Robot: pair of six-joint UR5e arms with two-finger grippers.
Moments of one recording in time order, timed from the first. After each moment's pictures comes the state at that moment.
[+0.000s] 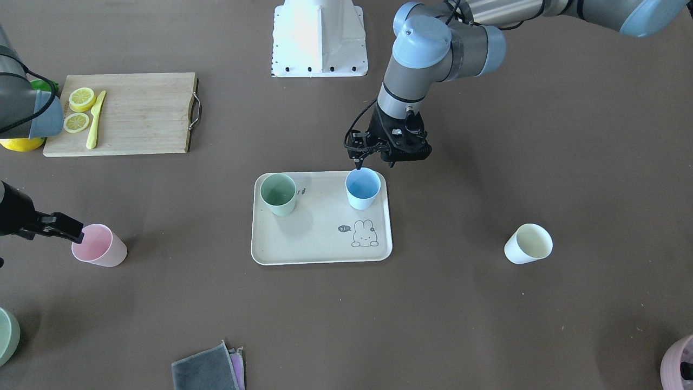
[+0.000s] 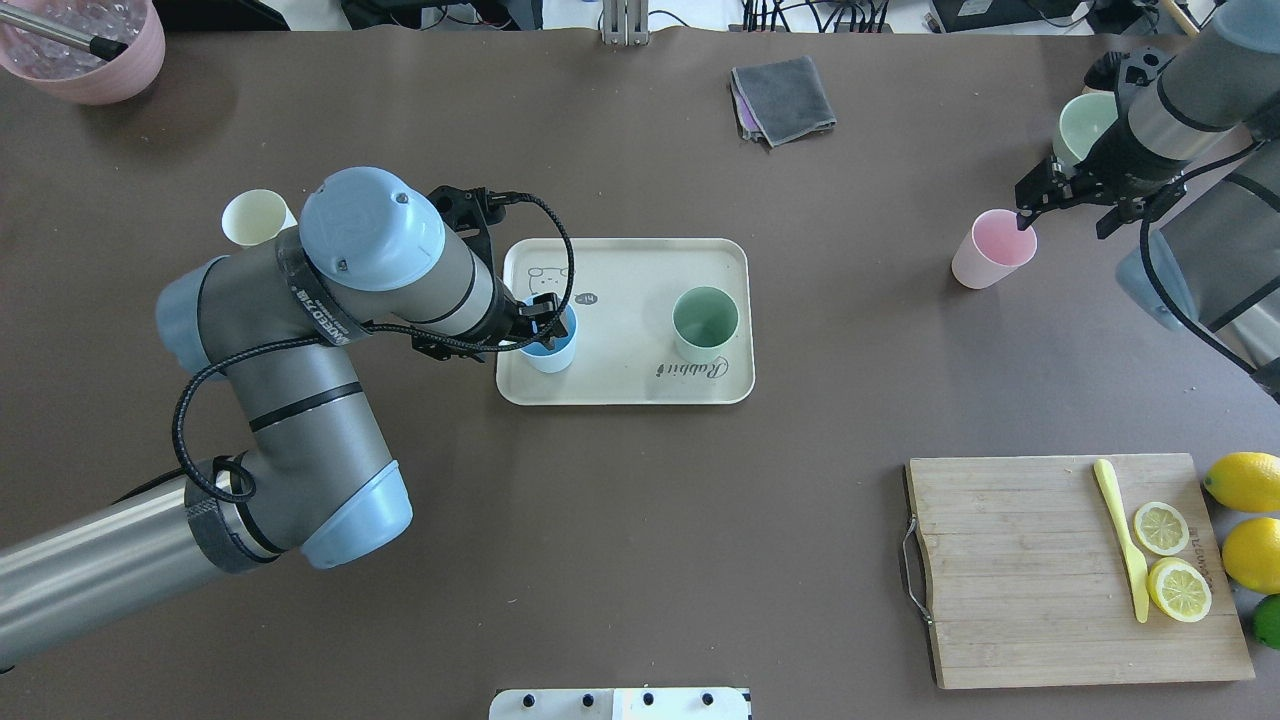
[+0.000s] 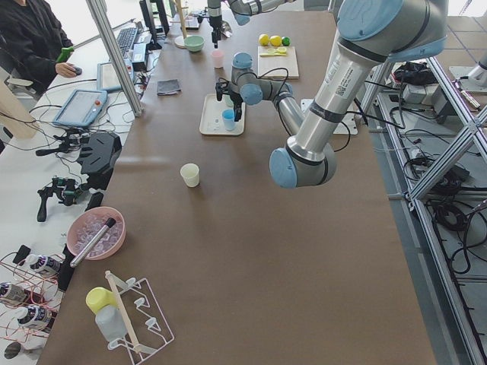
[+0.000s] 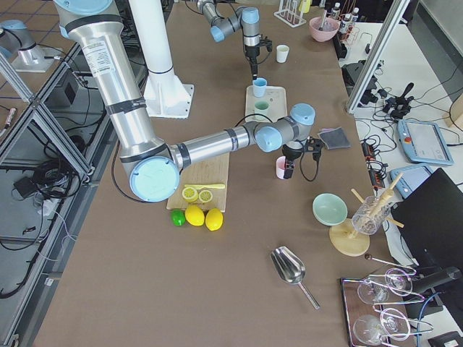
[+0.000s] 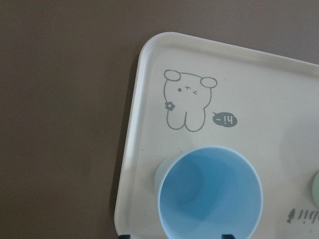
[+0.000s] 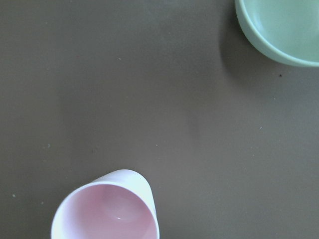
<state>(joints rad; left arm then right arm) -0.59 -2.19 -1.75 -1.68 -1.90 -1.33 1.09 -1.25 1.51 -1.39 2.24 0.75</state>
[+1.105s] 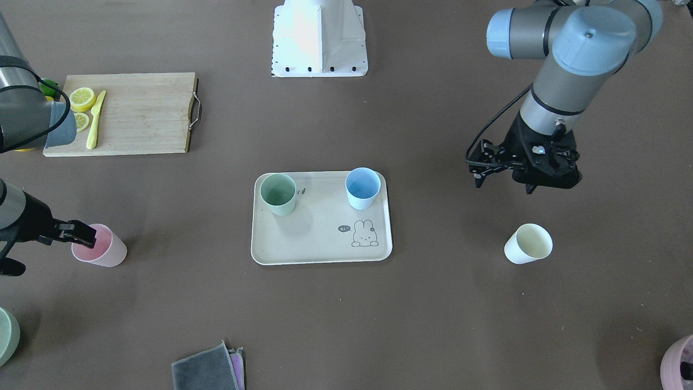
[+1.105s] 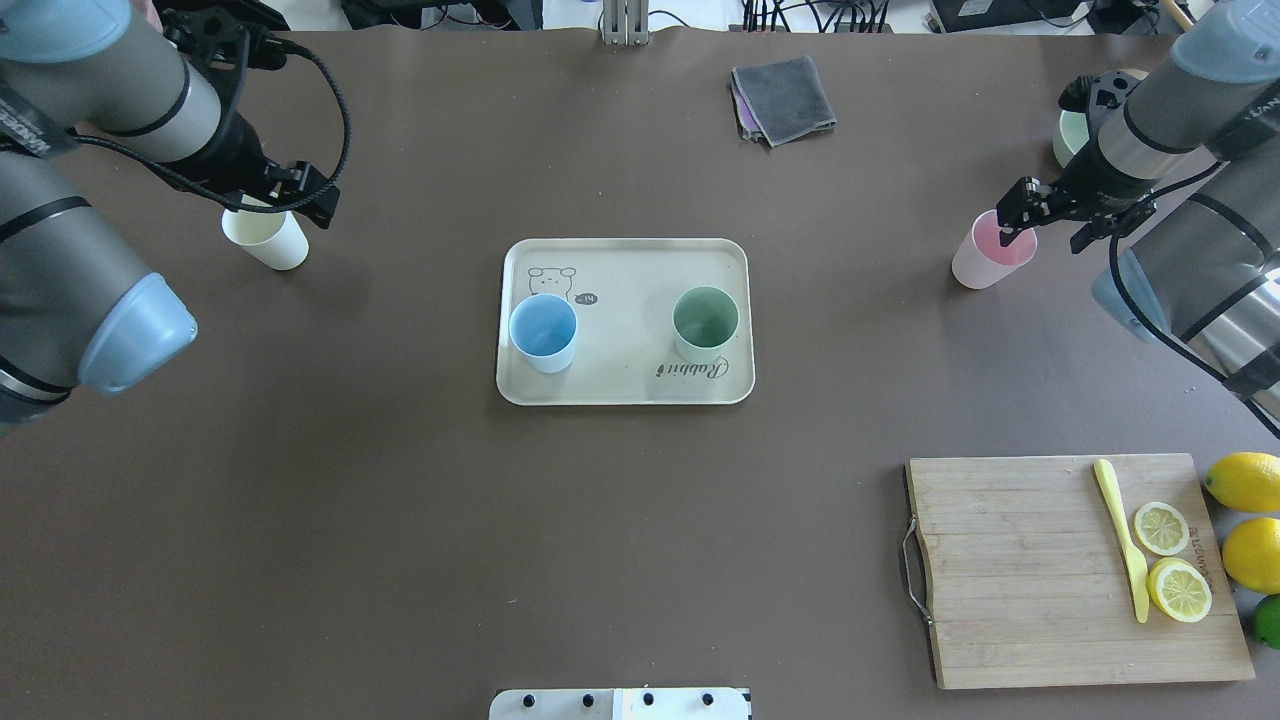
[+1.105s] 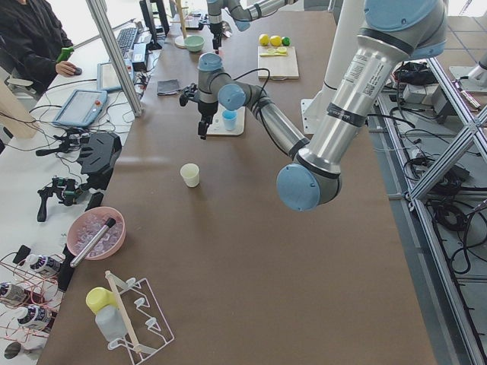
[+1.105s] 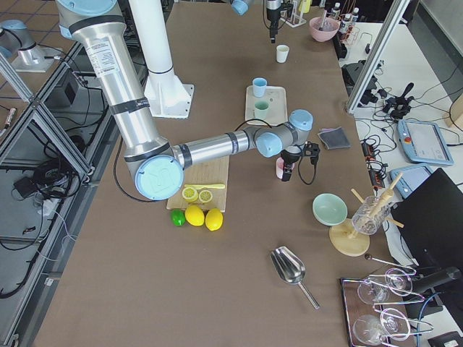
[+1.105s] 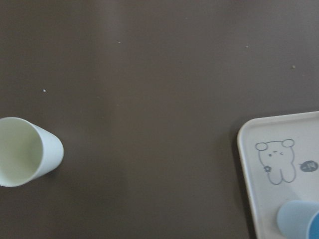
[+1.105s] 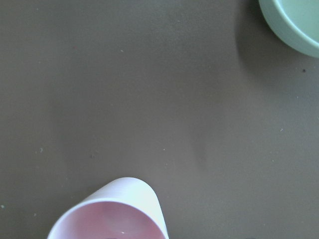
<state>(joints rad) -0.97 -2.00 -1.83 -1.54 -2.06 -0.63 1.06 -1.22 1.45 -1.35 2.23 0.77</state>
